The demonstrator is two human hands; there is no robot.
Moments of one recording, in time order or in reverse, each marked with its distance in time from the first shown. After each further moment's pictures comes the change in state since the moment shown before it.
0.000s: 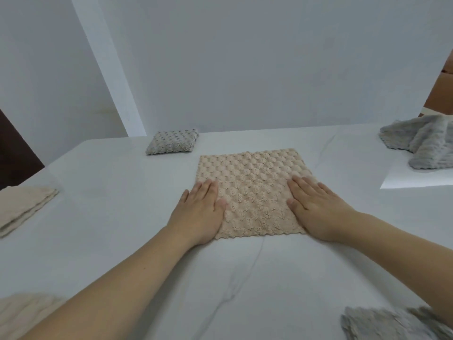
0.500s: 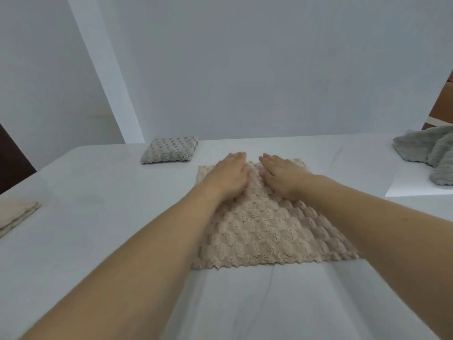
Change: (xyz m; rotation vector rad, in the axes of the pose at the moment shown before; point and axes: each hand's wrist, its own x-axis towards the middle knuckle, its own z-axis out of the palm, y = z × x) left_hand 0.116 0.033 -0.032 -0.125 0.070 0.177; right_hand 0.125 -0.024 -0.035 0.081 0.077 -0.085
